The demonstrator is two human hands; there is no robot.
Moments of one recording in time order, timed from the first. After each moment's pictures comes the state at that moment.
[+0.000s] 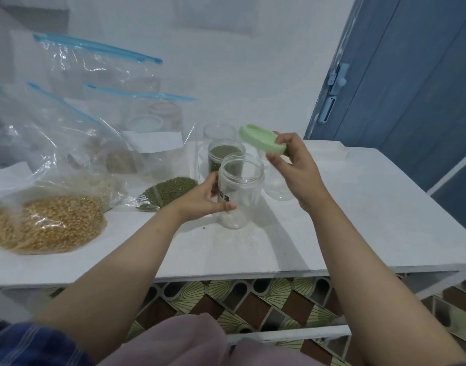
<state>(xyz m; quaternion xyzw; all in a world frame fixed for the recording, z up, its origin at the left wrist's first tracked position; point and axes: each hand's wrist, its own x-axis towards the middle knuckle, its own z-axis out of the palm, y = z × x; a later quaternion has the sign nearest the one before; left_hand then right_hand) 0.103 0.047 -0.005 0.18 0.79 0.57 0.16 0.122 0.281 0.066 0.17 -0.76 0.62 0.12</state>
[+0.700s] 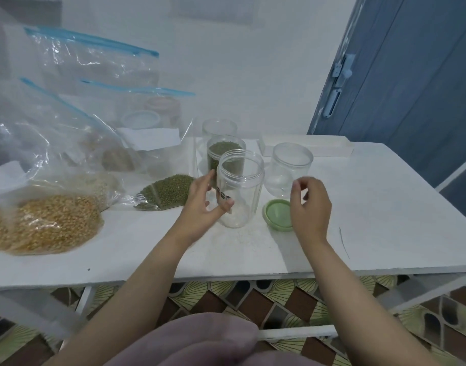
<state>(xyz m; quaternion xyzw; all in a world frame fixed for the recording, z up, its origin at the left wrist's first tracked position) 0.143 0.064 -0.020 0.10 0.79 0.60 -0.02 0.139 0.300 -0.020 -0.02 -0.84 0.40 0.37</state>
